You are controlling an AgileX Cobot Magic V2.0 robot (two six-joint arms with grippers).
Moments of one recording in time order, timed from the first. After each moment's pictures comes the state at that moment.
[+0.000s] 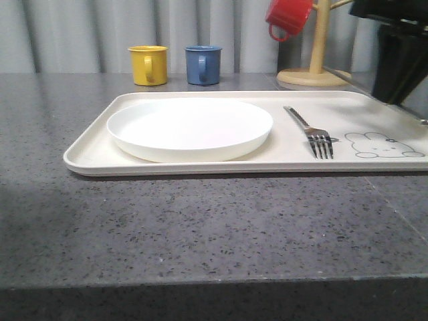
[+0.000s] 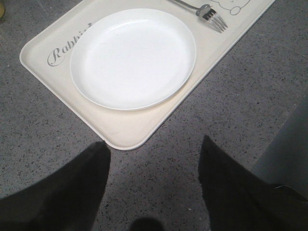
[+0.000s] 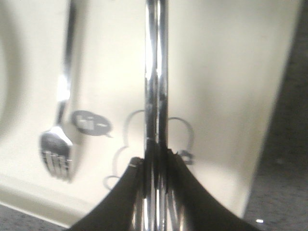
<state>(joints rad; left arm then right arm) -0.79 0.84 -0.93 0.09 0.85 0.03 0.11 1.73 -1.51 0.24 1.22 -0.10</state>
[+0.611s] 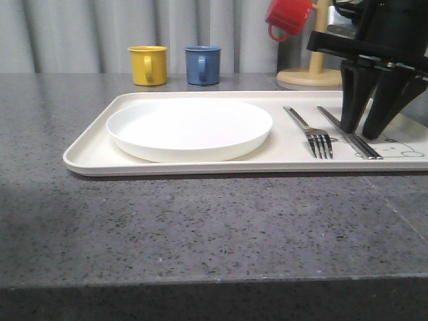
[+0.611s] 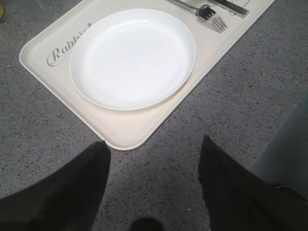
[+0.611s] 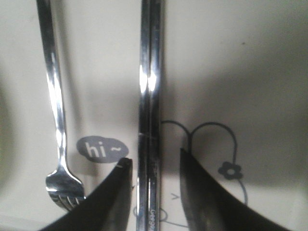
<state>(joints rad) -0.79 0.84 -0.93 0.09 0.85 0.03 0.15 1.82 -1.51 0.24 1.23 0.16</state>
